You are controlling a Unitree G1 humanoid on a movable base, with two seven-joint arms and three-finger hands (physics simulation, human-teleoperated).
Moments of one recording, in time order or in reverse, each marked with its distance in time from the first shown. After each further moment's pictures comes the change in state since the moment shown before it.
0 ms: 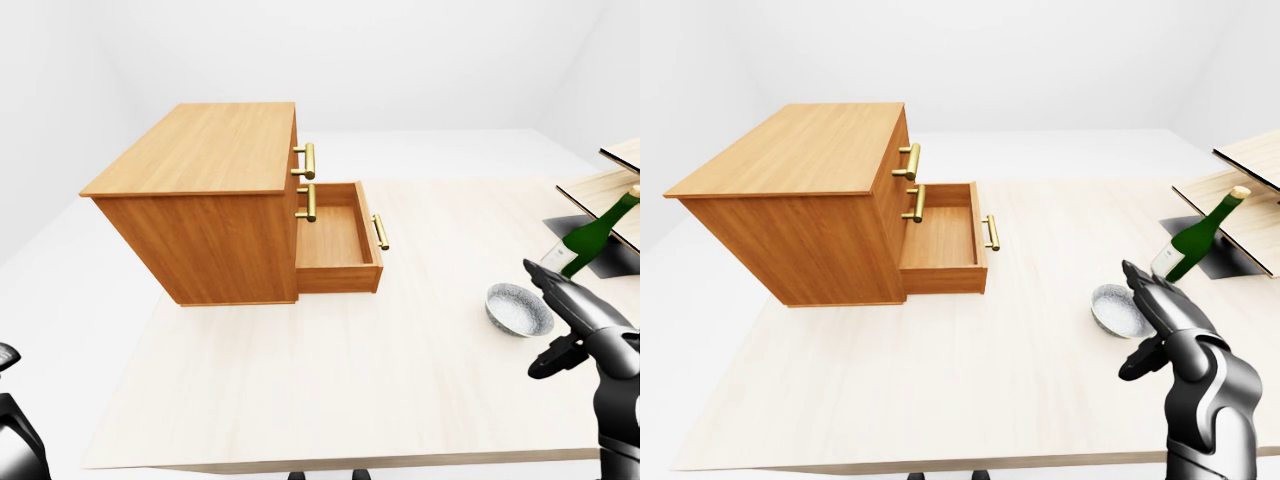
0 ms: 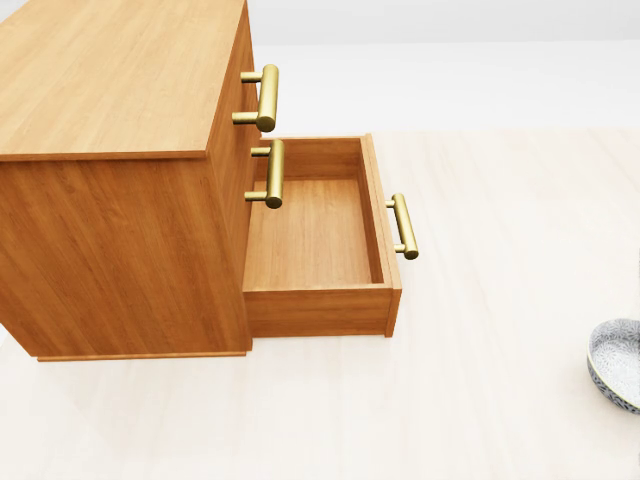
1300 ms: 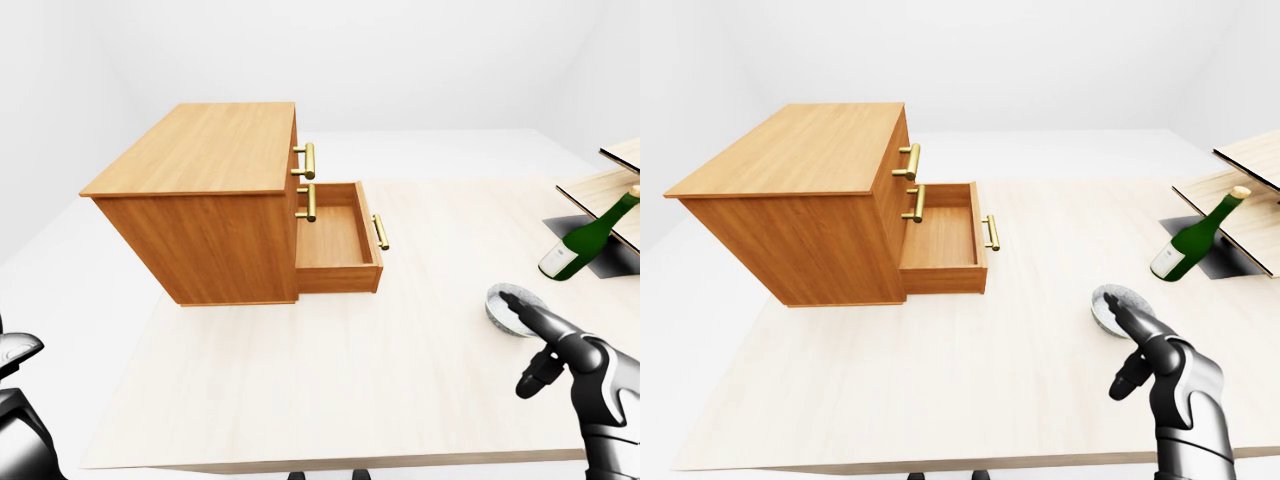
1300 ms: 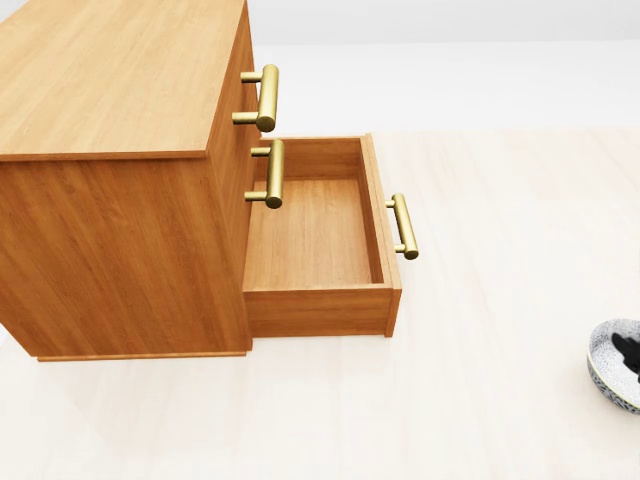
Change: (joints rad) left arm -0.005 -0.019 -0.020 0.018 0.054 0.000 -0.026; right arm -0.050 -0.057 0.115 0.338 0.011 0.000 0.000
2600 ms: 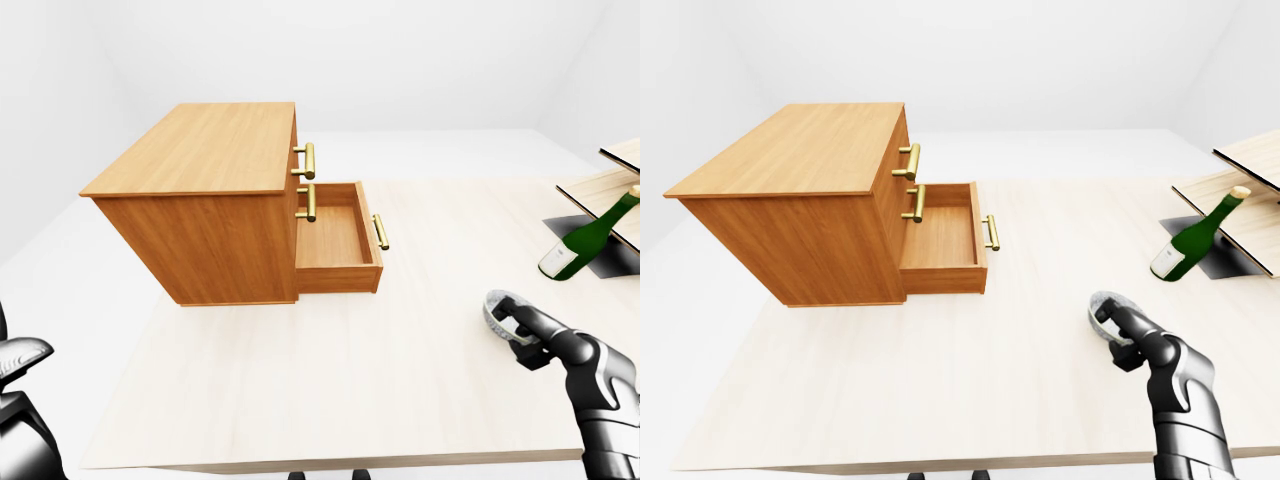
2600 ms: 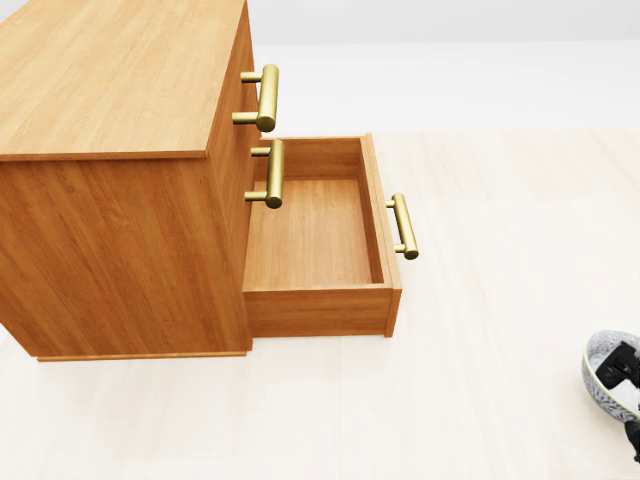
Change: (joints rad) left arm 0.011 -0.018 -0.009 -0.011 0.020 0.000 -0.015; right arm -0.080 -0.050 0.053 0.206 0.096 0.000 -0.053
